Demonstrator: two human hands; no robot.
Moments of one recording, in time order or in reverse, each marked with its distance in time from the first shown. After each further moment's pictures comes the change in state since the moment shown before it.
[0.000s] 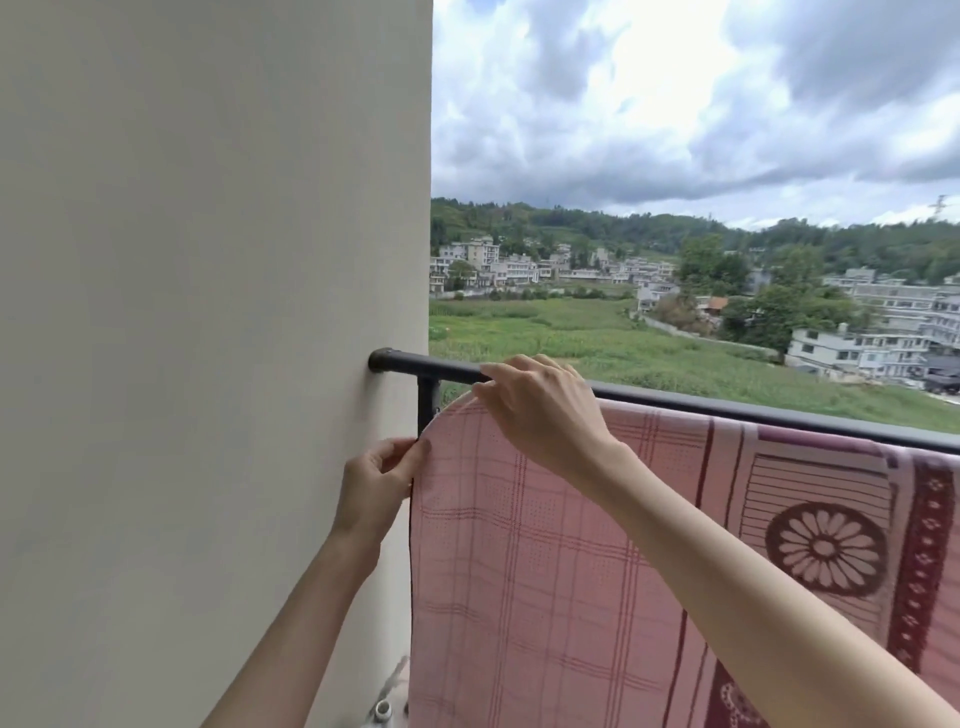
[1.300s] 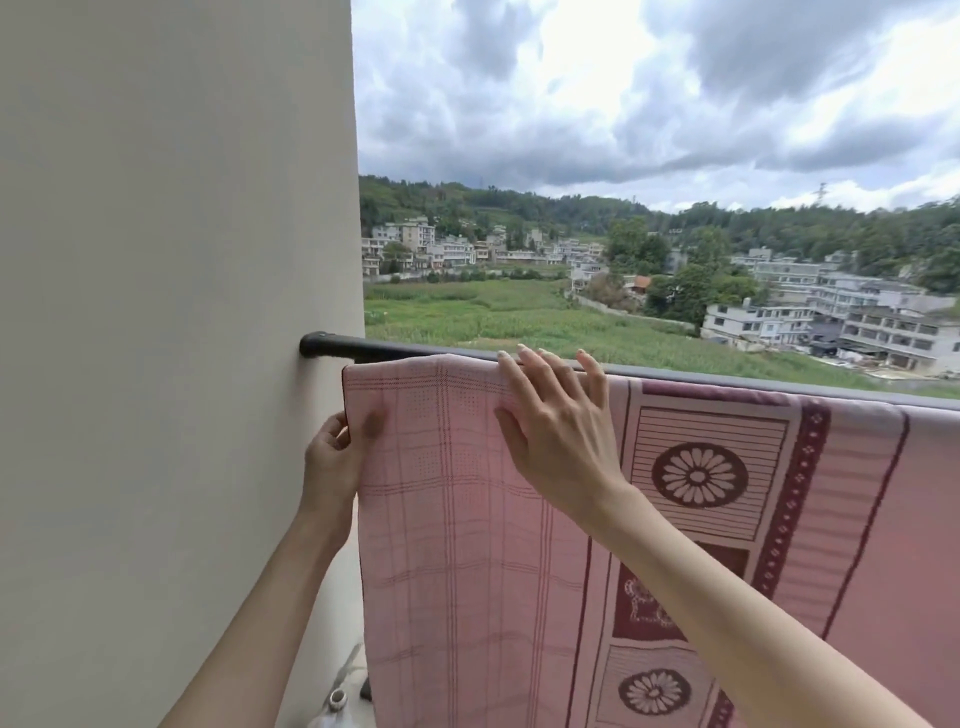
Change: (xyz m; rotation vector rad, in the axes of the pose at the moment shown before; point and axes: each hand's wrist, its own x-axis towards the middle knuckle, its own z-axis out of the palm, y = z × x) left_hand 0.032 -0.026 0.028 -0.263 -0.048 0.003; right_hand -0.060 0.048 0.013 -0.278 0.217 0.101
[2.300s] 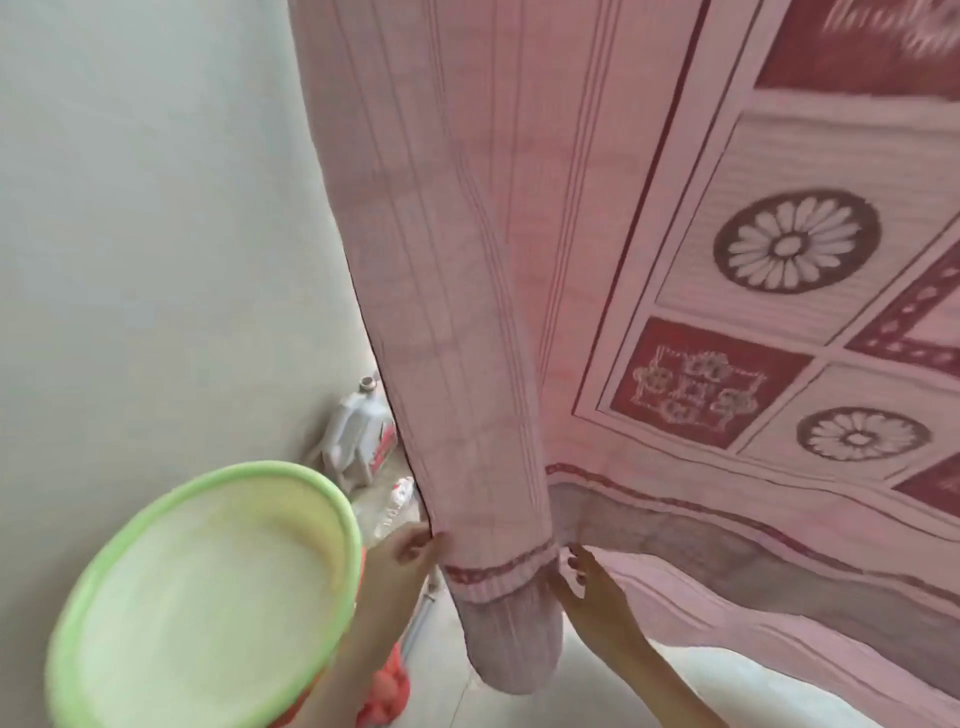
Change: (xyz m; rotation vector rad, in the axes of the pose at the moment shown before) left_hand -0.289 -0.439 -0.095 0.441 0.060 -0.434; right_hand -0.553 -0.006 0.220 0.726 -1.105 0.988
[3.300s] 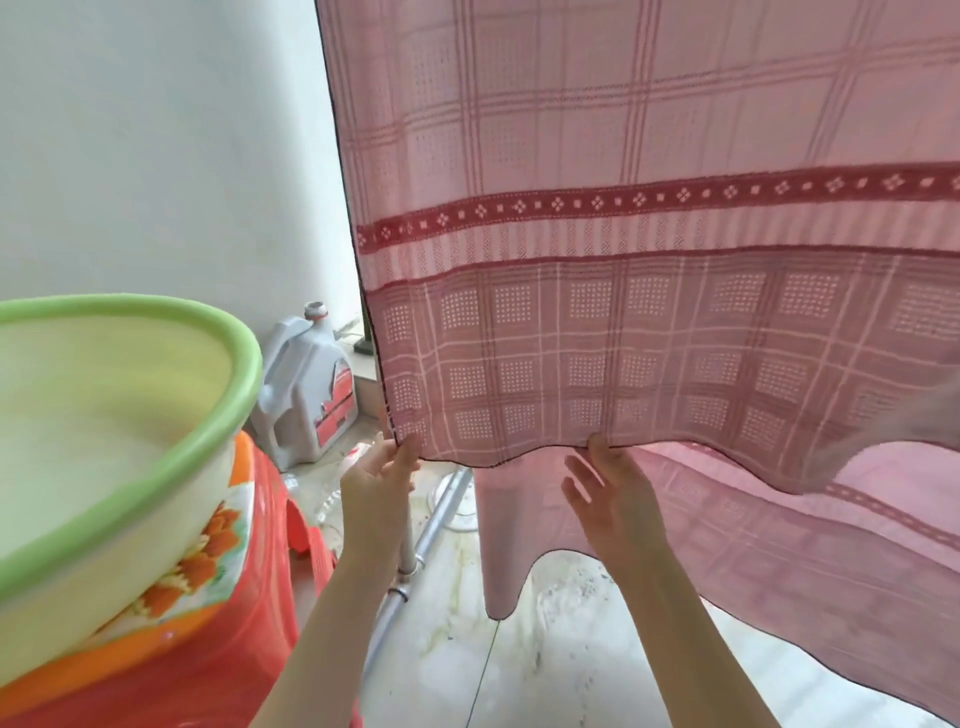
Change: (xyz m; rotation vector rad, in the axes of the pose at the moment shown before) left_hand 0.101 -0.340 0.064 -0.223 0.143 0.312; right_hand 0.170 0.204 0.178 1.364 0.085 -0.249
